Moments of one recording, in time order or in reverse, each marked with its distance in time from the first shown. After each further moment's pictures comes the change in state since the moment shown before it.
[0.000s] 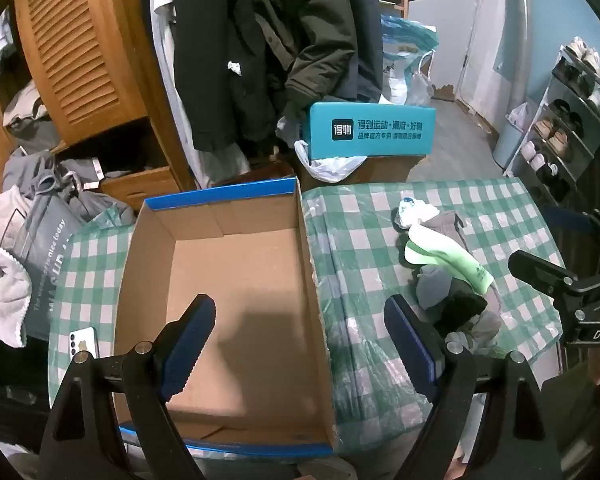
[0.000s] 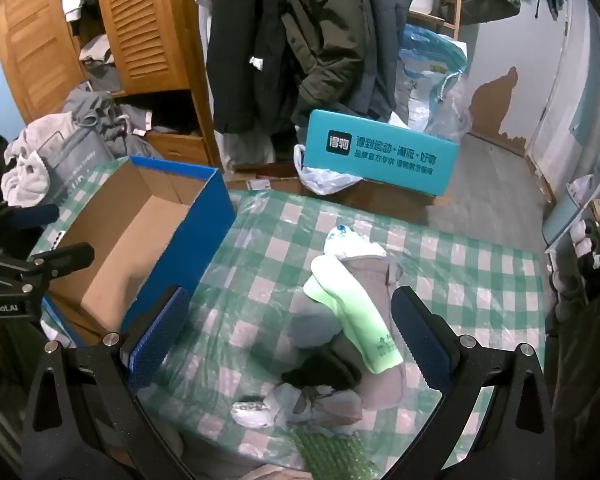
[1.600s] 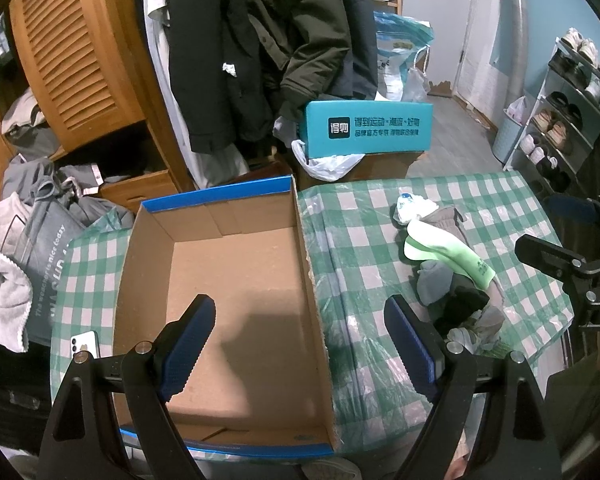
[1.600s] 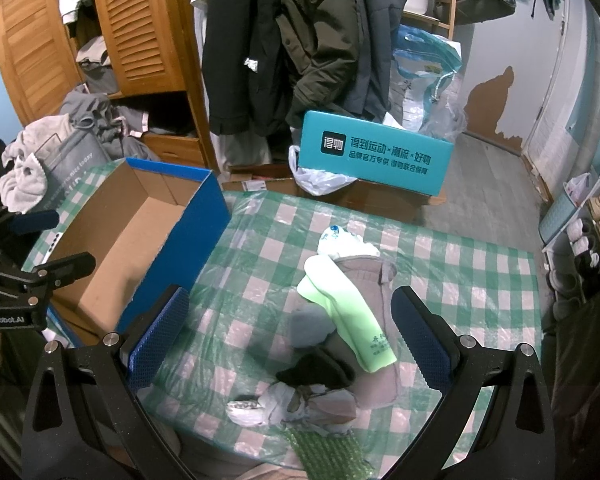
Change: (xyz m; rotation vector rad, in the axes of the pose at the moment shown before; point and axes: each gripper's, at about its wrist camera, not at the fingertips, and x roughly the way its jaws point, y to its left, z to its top) left arm 0.002 -0.008 -0.001 0.021 -0.010 0.023; right arm -0.003 -0.006 -0.001 0.001 0.000 -0.003
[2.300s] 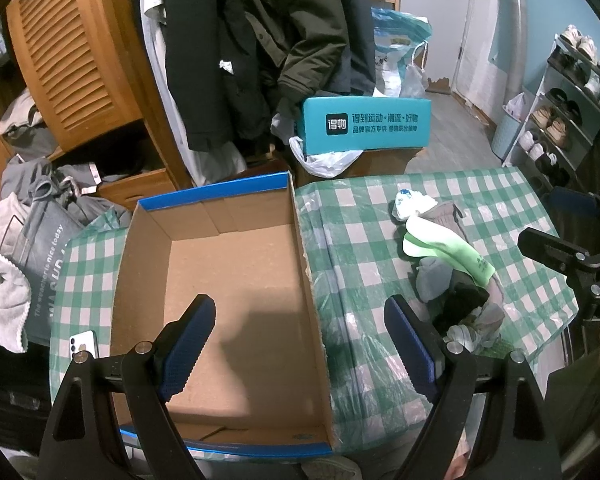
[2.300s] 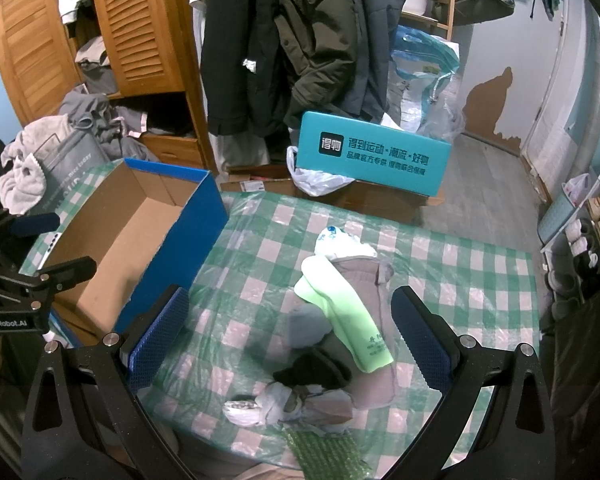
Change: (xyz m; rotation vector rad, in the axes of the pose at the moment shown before) left arm 0.000 -0.001 -0.001 -0.003 0.003 -0.001; right arm -0.001 -0.003 0.001 -0.001 0.000 -0.002
